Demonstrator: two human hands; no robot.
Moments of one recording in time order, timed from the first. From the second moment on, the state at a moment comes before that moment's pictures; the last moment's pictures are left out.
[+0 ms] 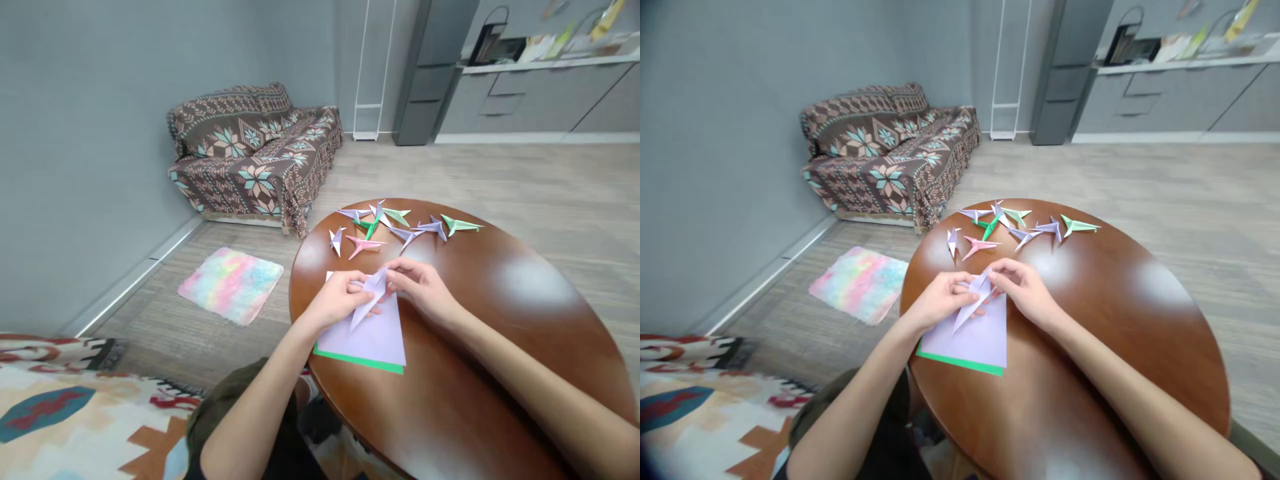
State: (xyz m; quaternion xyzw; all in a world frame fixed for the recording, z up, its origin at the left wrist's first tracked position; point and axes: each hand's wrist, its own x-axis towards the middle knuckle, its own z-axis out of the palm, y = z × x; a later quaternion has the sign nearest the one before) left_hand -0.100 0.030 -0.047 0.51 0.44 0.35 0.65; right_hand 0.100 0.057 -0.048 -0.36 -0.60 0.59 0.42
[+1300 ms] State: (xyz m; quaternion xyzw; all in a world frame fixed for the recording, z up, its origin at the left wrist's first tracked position) left_hand -0.068 0.022 -0.033 0.57 0.47 0.36 0.57; right_hand 0.116 0.054 -0.052 -0.39 -0.54 0.55 0.49
